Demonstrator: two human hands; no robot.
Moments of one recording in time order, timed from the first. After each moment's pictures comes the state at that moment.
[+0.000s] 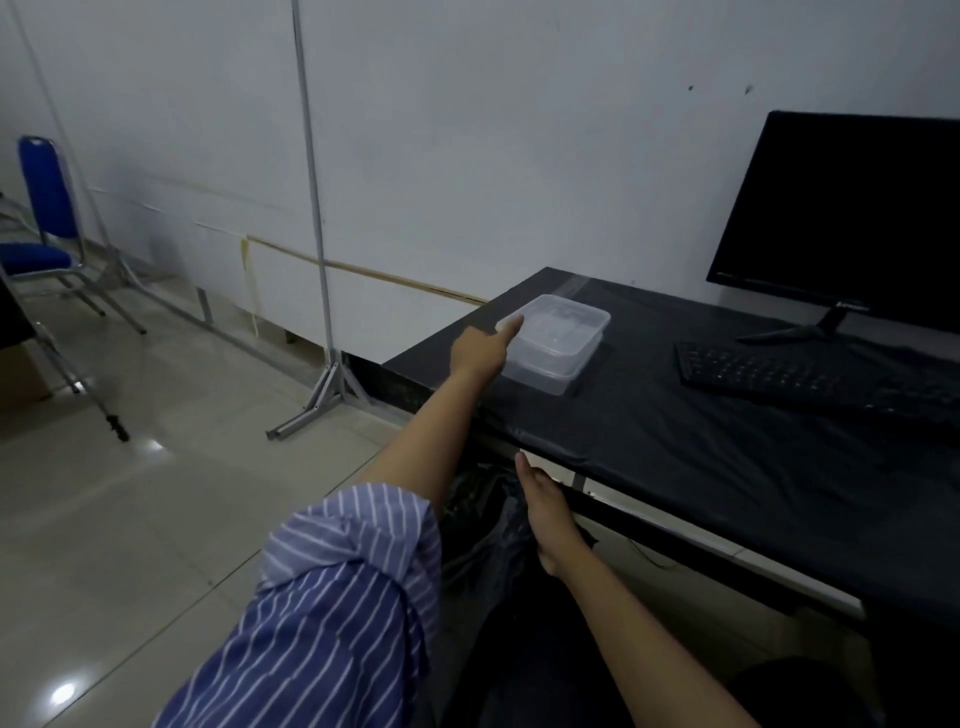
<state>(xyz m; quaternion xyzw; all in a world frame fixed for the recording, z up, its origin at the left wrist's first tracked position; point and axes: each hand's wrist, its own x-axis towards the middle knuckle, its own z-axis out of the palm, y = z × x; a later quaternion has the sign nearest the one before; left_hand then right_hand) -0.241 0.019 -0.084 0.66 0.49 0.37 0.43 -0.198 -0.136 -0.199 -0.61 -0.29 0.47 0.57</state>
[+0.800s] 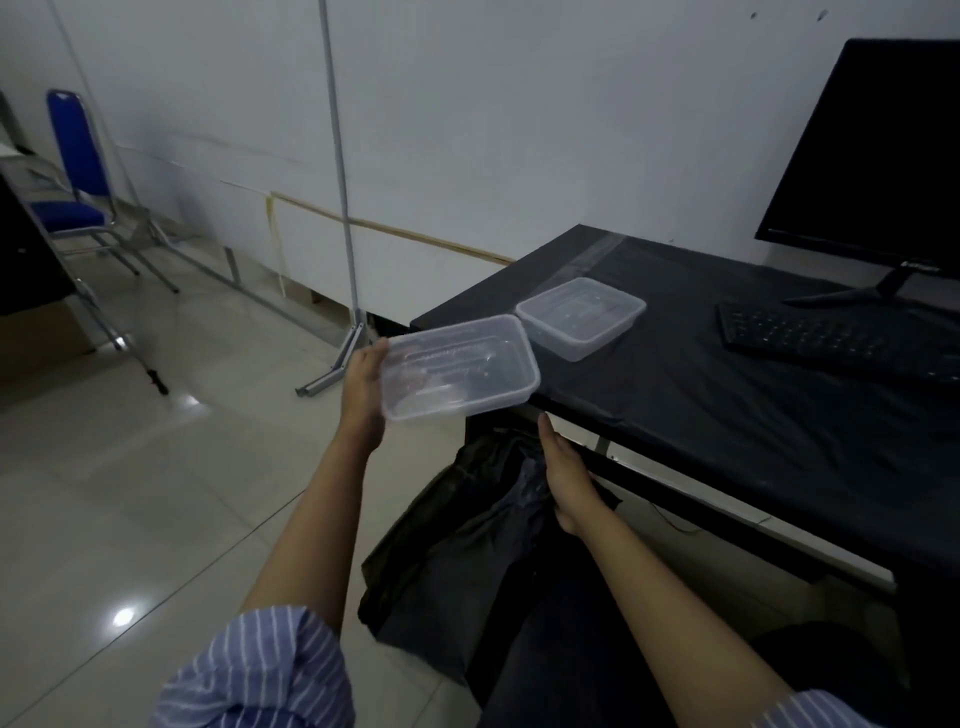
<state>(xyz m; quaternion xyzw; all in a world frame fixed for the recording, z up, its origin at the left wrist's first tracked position) -0.398 0.009 -0.166 0.42 0.38 0.53 0.63 -0.205 -0.128 -0.209 -0.62 -0.28 0.49 0.54</state>
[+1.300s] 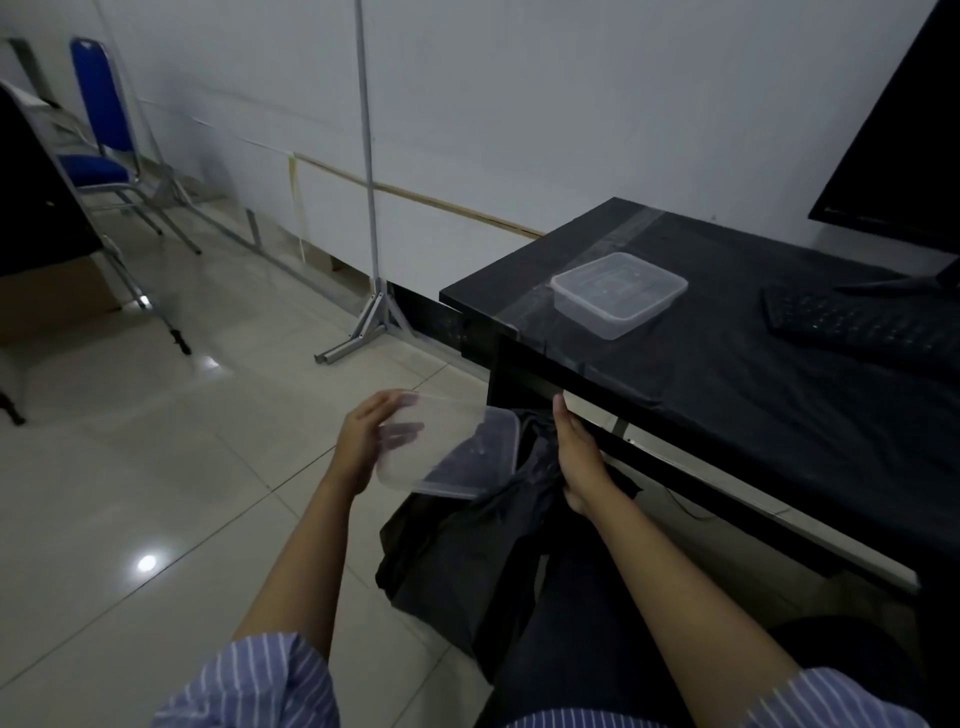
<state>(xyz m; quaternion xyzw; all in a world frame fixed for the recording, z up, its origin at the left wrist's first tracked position) -0.450 -0.013 -0.251 0.49 0.40 0.46 0.62 -0.215 -0.109 -0.227 -0.64 -0.26 0.48 0.54</state>
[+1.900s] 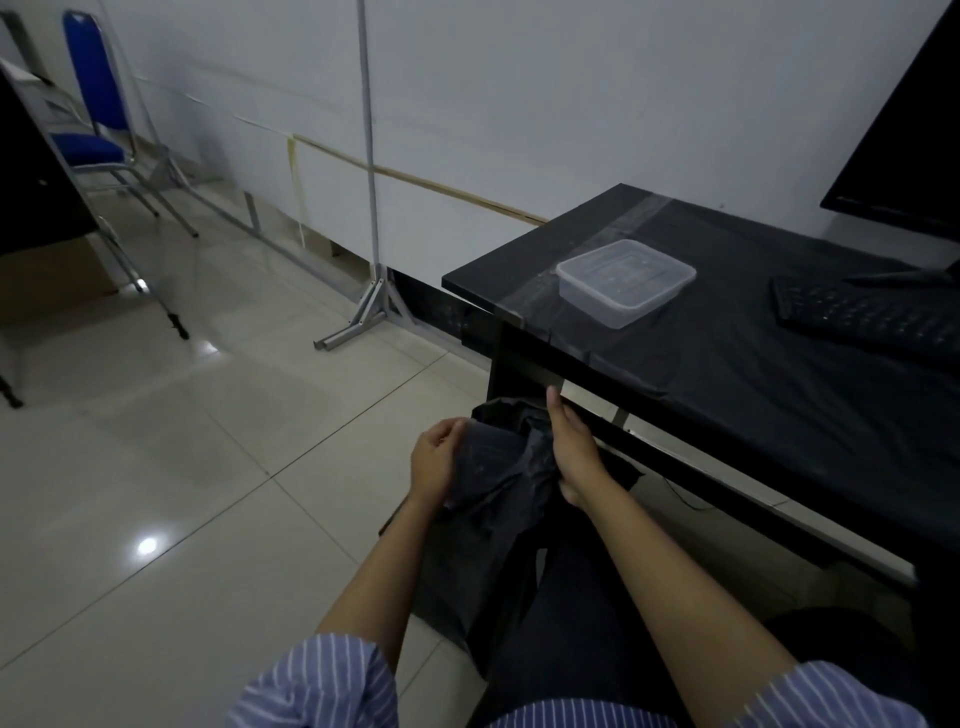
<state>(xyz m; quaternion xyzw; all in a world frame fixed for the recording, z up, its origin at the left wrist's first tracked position) -0.373 -0.053 -0.291 0.55 0.49 0.44 0.52 -0.225 -0.110 -0.226 -0.65 -0.28 0.47 0.53</state>
